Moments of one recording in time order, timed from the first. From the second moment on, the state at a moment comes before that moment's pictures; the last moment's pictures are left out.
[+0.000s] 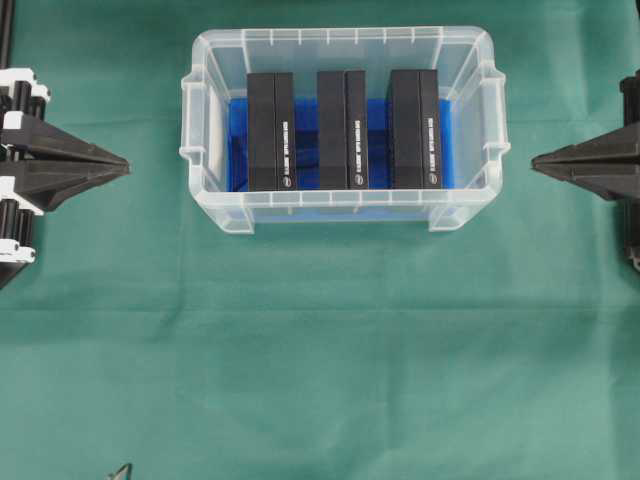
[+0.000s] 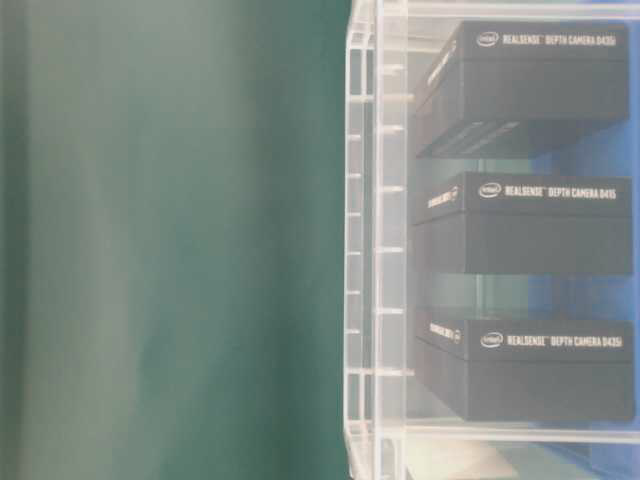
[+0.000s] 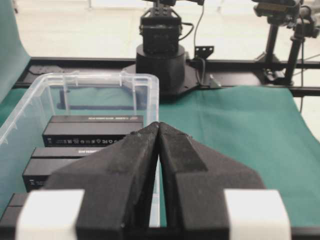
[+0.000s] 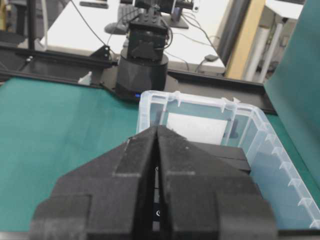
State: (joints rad) left arm 0.00 -0.96 1.17 0.00 -0.29 0.00; right arm 0.00 -0.96 1.17 0.00 -0.29 0.00
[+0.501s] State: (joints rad) left arm 0.00 -0.97 1.07 0.03 -0.21 -0.01; right arm 0.00 -0.96 1.02 0.00 -0.06 0.01
